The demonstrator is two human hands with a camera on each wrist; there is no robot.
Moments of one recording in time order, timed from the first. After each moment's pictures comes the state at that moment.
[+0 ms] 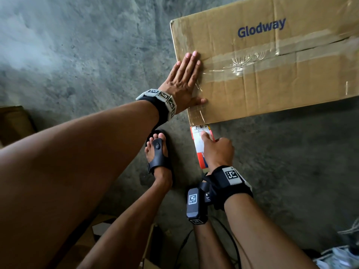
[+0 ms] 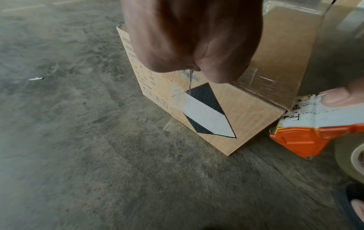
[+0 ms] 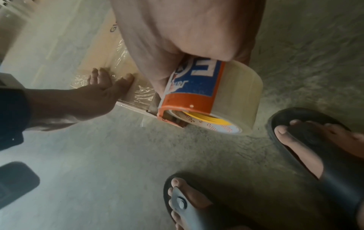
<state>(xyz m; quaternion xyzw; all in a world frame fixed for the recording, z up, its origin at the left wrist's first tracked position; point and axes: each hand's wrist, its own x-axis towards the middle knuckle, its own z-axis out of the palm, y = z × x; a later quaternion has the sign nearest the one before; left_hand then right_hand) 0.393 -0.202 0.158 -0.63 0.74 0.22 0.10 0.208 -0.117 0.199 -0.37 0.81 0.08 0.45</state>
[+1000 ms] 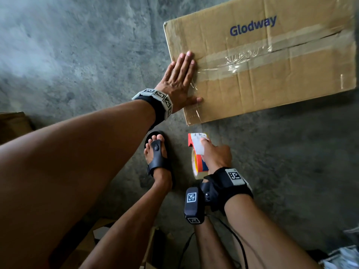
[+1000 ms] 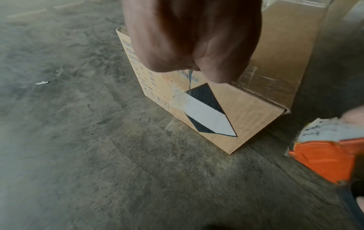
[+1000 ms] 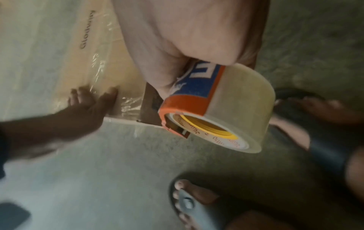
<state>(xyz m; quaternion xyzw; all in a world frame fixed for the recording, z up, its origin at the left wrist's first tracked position) 0.390 -0.203 0.160 -0.64 0.73 0.22 0.12 0.195 -0.105 0.197 -0.27 0.82 0.09 0.49</state>
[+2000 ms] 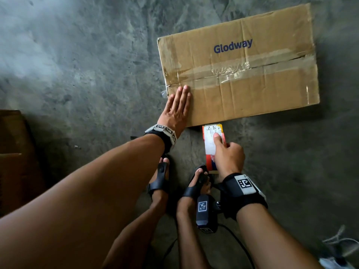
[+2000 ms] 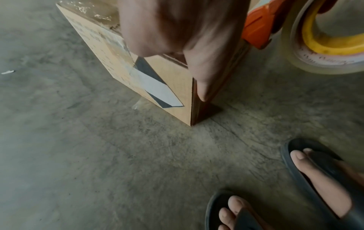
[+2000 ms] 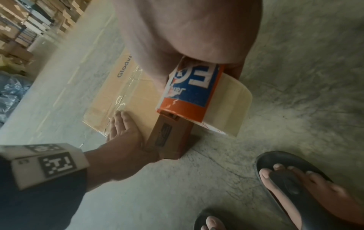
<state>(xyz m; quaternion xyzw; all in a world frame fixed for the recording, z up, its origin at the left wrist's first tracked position) 0.316 -0.147 0.171 -0.67 0.70 0.16 0.16 0.131 -0.137 0.236 -0.36 0.82 -0.01 0.45</state>
